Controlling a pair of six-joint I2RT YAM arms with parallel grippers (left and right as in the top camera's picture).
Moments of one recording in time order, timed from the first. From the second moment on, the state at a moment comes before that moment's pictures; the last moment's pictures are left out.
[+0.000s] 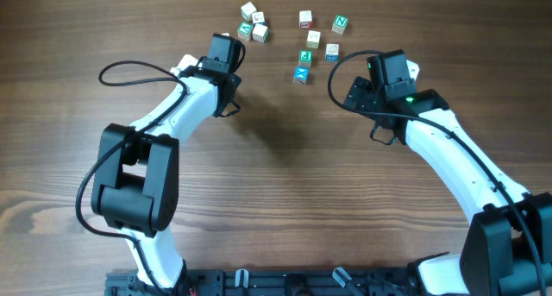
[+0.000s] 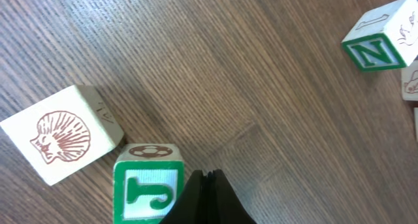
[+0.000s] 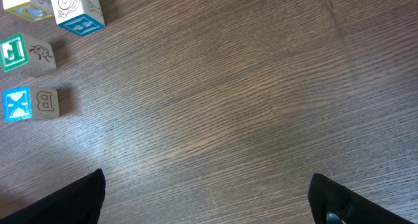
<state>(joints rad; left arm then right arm) -0.28 1.97 1.31 -0.51 -0.26 -1.23 0.27 1.60 1.07 -0.57 0.18 0.65</state>
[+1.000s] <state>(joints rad) -0.26 1.97 1.31 -0.64 0.04 -1.13 0.27 1.60 1.07 -0.57 0.18 0.65</state>
